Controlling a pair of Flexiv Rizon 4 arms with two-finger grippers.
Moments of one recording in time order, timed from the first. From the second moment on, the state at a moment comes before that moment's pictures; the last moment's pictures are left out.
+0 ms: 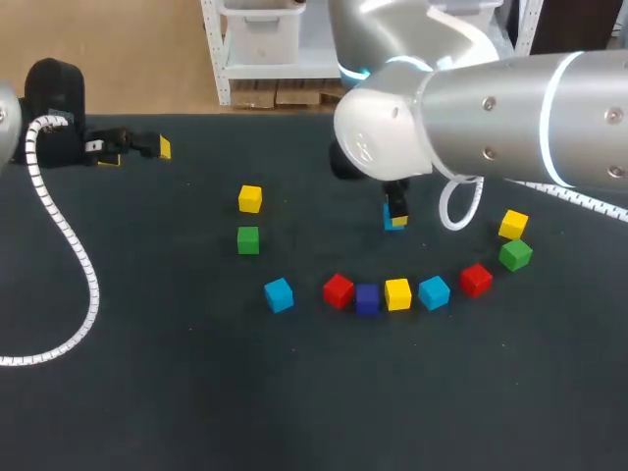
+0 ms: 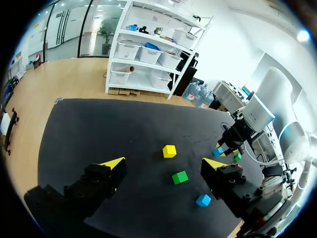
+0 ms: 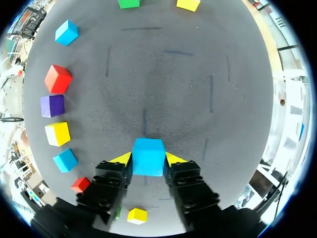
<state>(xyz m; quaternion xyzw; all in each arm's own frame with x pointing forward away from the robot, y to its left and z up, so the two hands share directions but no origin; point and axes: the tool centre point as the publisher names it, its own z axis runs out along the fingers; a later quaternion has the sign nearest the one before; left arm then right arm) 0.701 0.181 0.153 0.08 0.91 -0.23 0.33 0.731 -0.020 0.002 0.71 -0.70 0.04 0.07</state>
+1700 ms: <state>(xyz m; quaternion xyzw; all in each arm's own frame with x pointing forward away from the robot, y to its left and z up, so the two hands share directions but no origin) 0.701 0.181 0.153 0.08 0.91 -0.23 0.33 0.742 -0.023 0.011 0.70 -0.71 0.05 0.05</state>
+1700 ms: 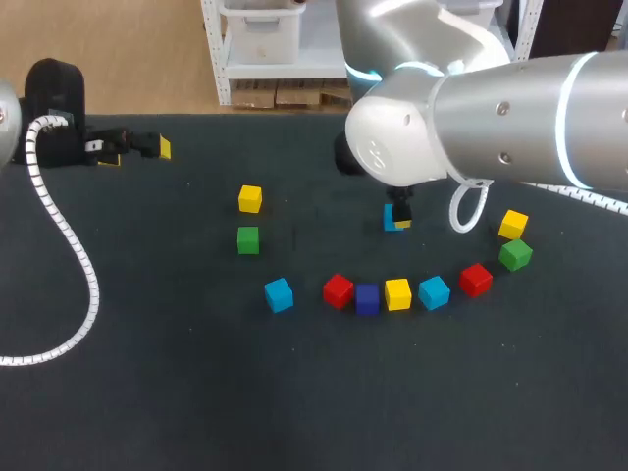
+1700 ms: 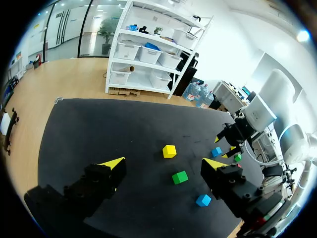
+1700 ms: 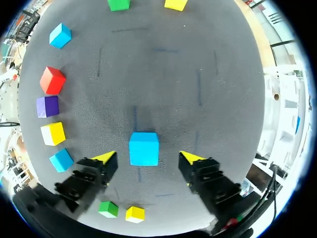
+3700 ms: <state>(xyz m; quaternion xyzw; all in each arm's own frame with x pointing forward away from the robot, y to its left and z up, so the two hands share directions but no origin) 0.701 0.181 0.153 0.08 0.91 -0.23 0.33 0.581 -0.031 0.062 0.75 -0.66 -0.02 0.00</state>
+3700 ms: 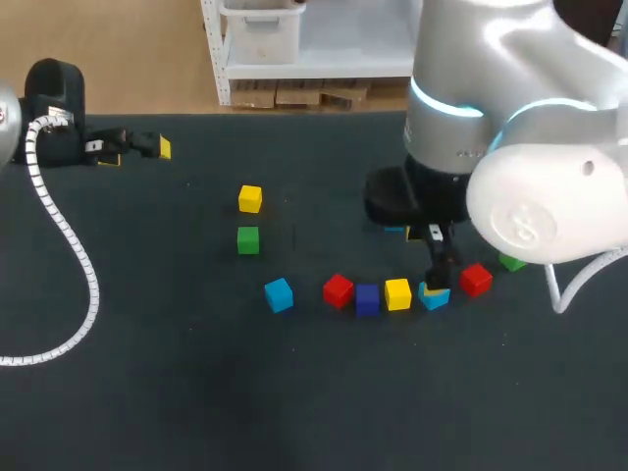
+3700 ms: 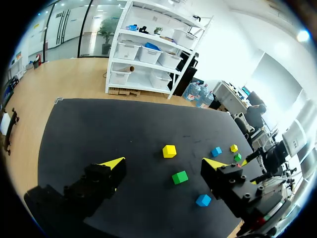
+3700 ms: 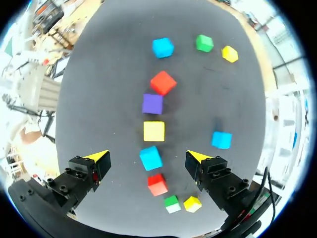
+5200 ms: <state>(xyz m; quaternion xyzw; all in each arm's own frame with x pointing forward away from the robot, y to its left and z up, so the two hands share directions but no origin) 0.701 0.181 0.153 0.08 0.91 -0.23 0.33 0.602 -0.054 0.002 0.74 -0.67 0.04 0.07</state>
